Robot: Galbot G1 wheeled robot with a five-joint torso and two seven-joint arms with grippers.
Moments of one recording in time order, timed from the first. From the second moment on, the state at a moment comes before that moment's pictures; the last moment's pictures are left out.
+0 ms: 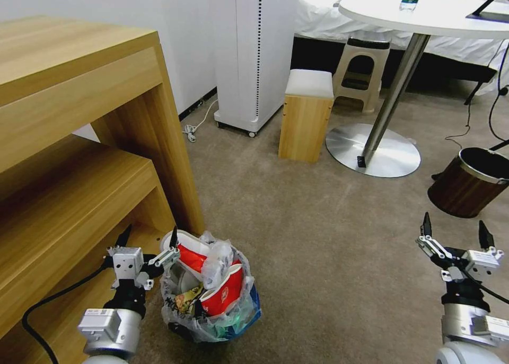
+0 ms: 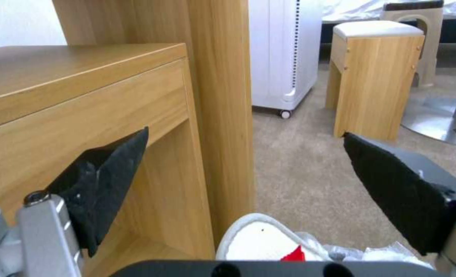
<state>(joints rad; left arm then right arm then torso) 1.80 -1.29 -0.56 -2.39 -0.15 0.09 -0.18 -1.66 1.39 0.87 2.06 0.23 0.34 0.10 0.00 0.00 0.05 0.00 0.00</state>
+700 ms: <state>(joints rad) 1.80 -1.28 -0.56 -2.39 -0.16 0.09 -0.19 -1.65 1.39 0.87 2.06 0.23 0.34 0.10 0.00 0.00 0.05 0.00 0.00</state>
